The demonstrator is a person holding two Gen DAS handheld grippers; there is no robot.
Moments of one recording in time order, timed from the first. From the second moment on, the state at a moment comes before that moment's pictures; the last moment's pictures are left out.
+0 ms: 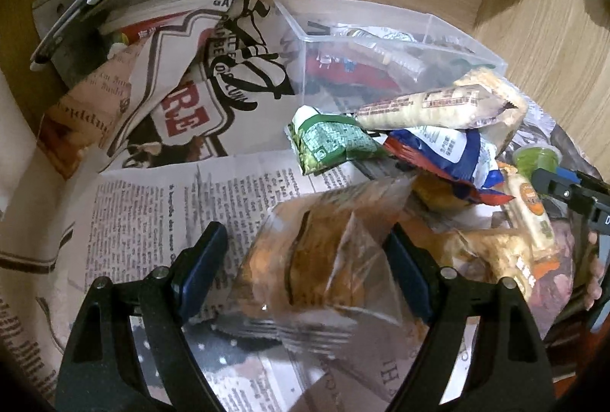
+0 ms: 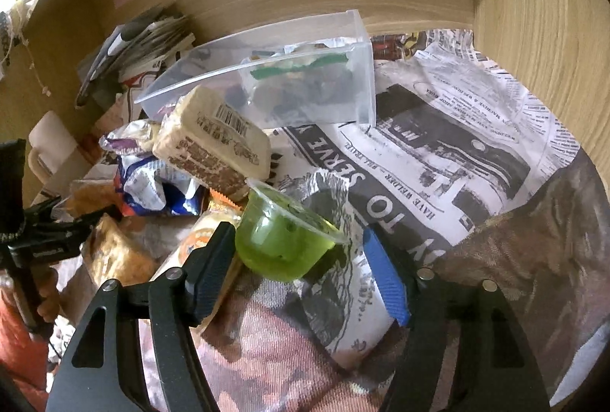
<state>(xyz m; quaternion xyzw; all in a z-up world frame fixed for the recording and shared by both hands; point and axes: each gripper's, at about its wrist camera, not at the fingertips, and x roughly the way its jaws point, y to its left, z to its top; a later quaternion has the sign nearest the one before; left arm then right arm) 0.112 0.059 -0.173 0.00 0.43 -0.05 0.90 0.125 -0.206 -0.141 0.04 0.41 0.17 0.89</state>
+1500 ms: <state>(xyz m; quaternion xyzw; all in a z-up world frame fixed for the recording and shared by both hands) 0.170 0.048 -0.045 0.00 0.30 -0.06 0.95 0.172 -0.199 -0.047 0.01 0.27 0.19 0.94</state>
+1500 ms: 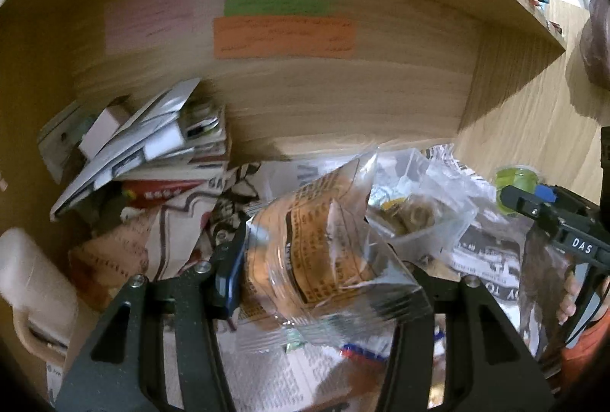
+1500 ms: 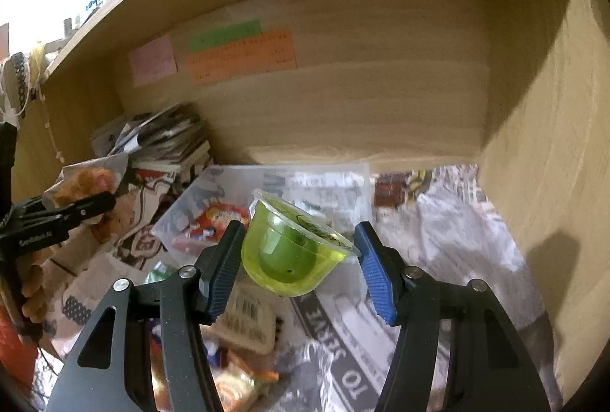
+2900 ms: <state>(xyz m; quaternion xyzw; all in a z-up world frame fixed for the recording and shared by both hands) 0.254 0.025 -0.085 0.00 0.37 -0.09 0.93 0.242 -0.155 -0.072 -0.04 0.32 0.21 0.92</state>
